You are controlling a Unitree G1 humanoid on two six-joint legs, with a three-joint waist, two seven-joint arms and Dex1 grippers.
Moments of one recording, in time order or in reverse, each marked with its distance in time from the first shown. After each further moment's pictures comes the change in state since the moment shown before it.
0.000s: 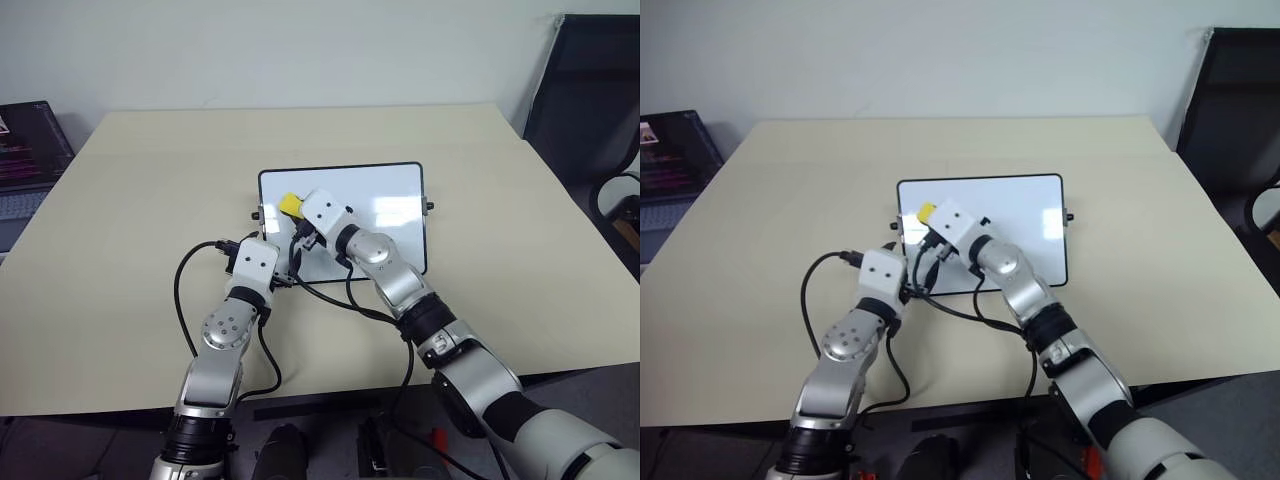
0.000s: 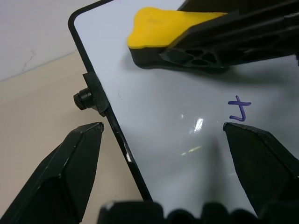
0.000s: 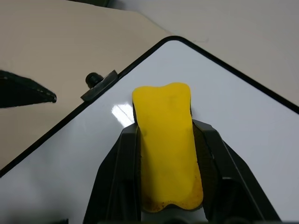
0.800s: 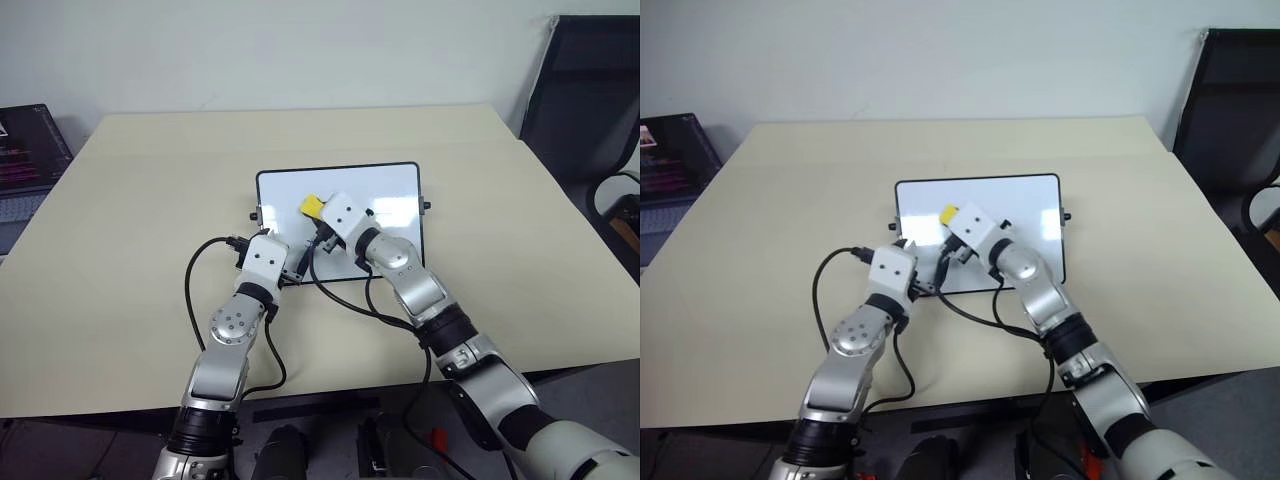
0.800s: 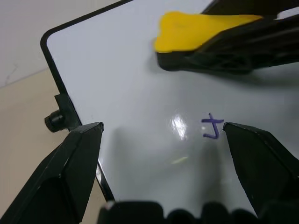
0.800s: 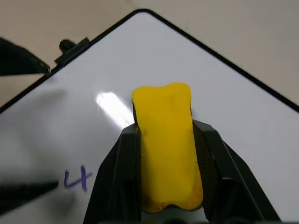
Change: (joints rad) left arm -0.041 -0.005 -0.027 0.045 -0.006 -0.039 -0.020; right arm 0.046 -0.046 0.001 -0.139 -0.014 0.099 -0.016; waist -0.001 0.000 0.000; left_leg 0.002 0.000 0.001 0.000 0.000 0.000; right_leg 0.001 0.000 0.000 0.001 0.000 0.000
